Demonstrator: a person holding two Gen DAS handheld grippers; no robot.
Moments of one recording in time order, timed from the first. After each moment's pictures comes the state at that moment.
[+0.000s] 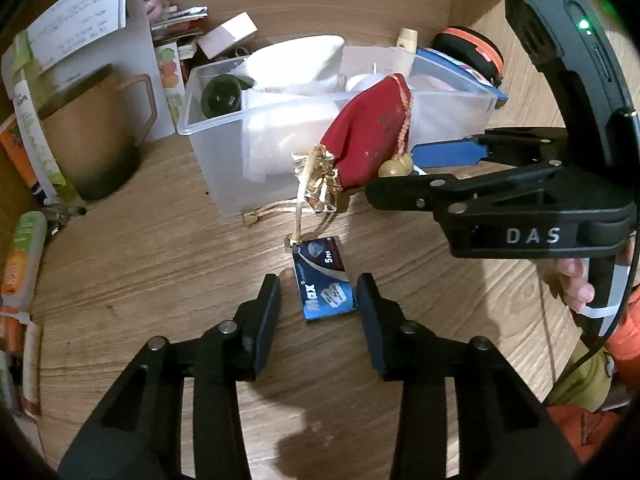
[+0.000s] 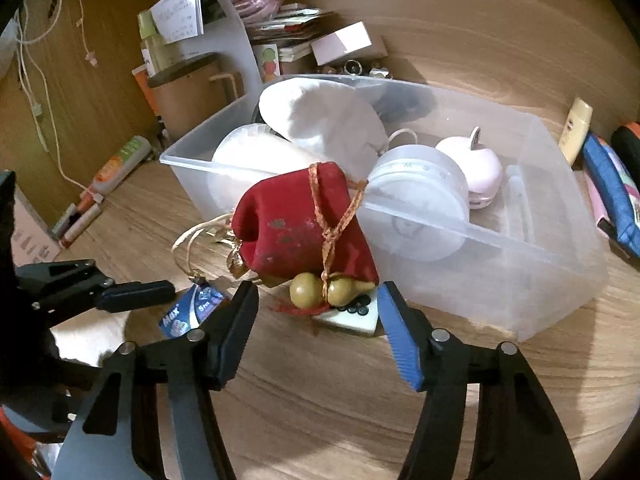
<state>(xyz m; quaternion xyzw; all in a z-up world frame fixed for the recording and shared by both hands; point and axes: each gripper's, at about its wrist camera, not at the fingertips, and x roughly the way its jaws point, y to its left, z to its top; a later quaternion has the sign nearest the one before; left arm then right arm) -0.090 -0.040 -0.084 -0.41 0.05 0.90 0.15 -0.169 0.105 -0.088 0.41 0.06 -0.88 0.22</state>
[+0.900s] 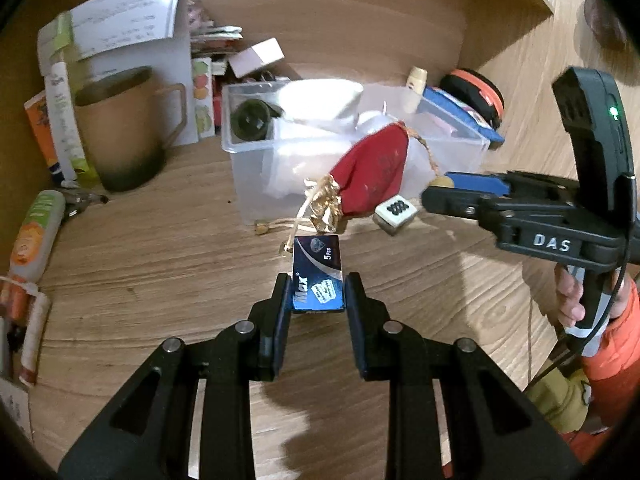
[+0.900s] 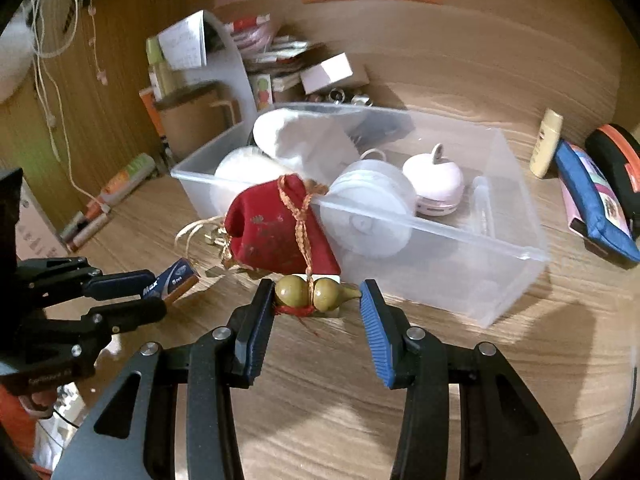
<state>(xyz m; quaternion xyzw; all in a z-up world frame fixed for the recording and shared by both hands) -0.071 -0.056 -0.062 -0.38 -0.01 0.92 0.13 -0.141 0.137 -0.068 0.37 0.04 -0.90 0.22</state>
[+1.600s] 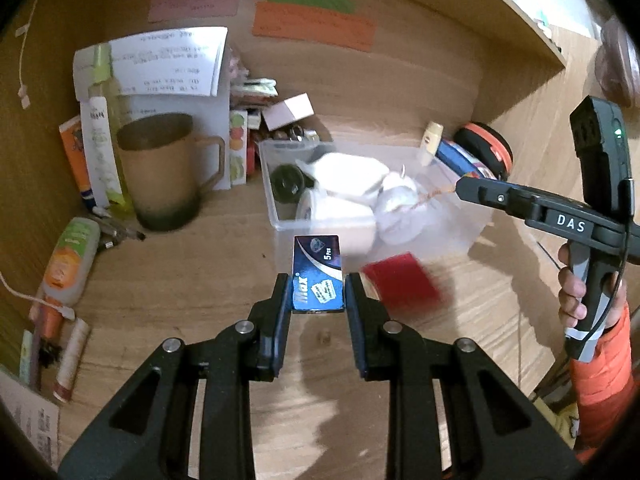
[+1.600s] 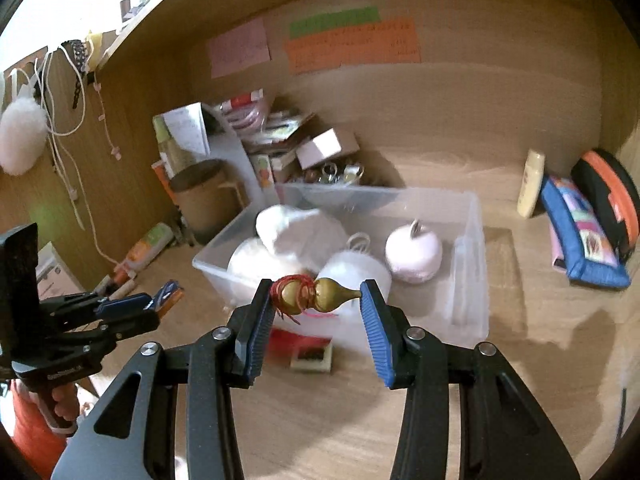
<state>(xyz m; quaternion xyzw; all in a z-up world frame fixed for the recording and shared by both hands) -0.072 -0.076 -0.018 -0.33 -0.05 0.94 0.10 -0.153 0.156 -0.014 0.31 -0.01 -0.92 0.24</state>
